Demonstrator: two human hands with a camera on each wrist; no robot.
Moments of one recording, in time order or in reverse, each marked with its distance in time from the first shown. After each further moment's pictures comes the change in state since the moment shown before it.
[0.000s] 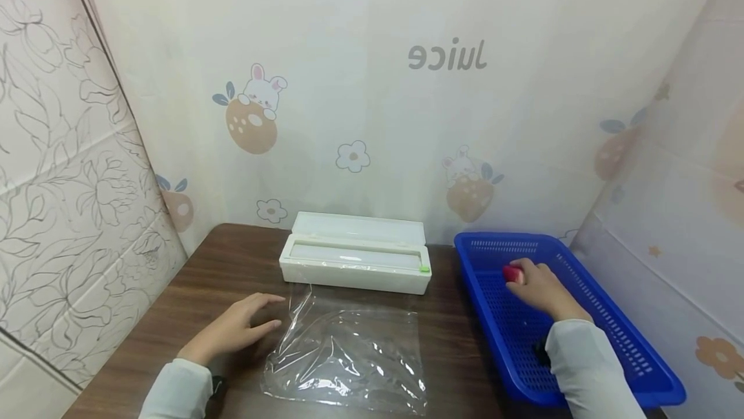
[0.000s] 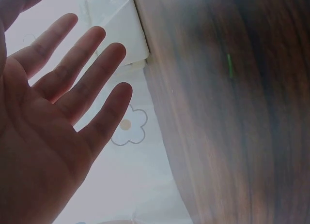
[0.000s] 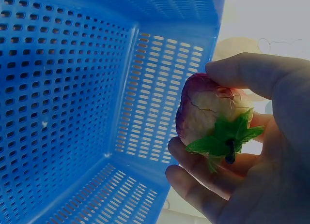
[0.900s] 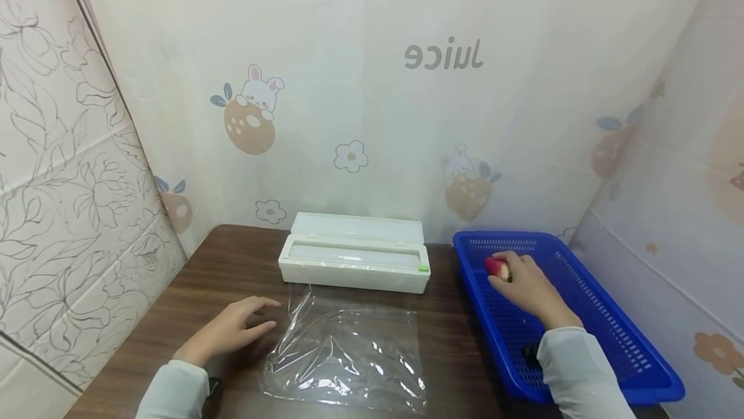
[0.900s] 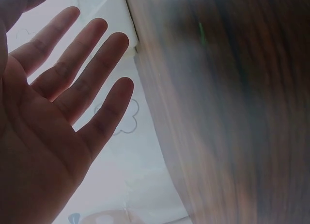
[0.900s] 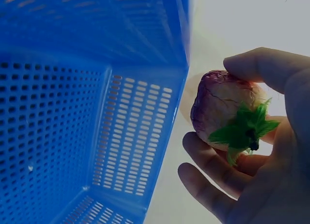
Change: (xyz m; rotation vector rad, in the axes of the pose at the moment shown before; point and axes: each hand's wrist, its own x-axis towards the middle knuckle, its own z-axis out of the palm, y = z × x) left_hand -0.001 -0.007 -0.002 0.011 -0.020 0.010; right_hand -0.009 -0.041 0.000 0.051 0.061 -0.023
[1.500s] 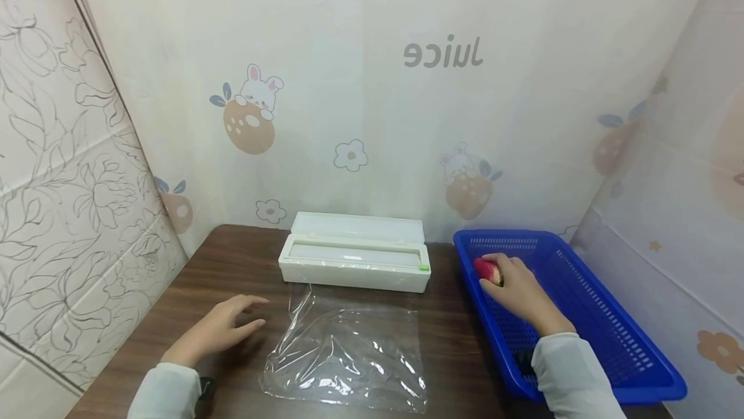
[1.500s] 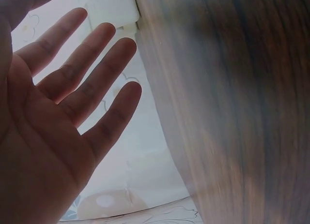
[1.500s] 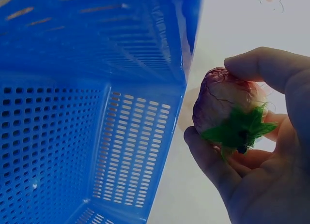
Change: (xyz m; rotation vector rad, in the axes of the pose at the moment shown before) left_hand -0.011 -0.007 -0.011 0.033 0.020 -0.111; right_hand -0.006 -0.015 0.012 0.038 0.023 -0.028
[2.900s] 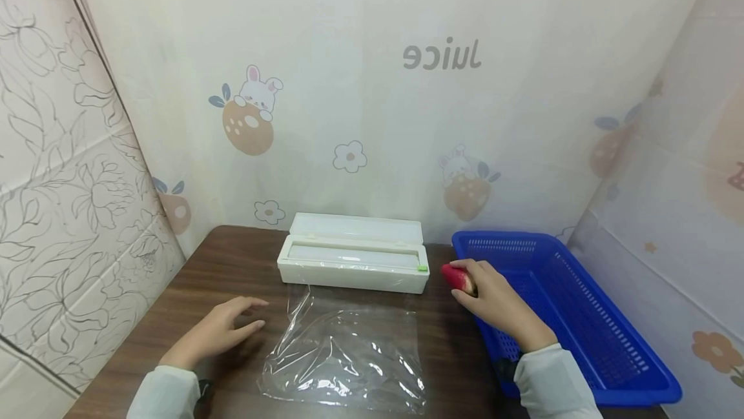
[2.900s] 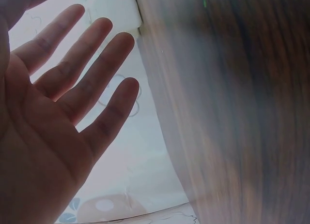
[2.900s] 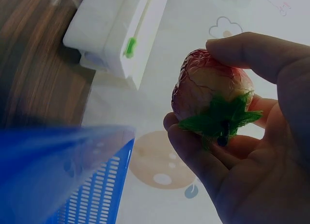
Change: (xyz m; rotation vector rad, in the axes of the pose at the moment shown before) left_hand -0.001 -0.001 0.001 -0.021 0.034 0.089; right_hand -0.008 -0.059 0.008 0.032 0.012 -0.149
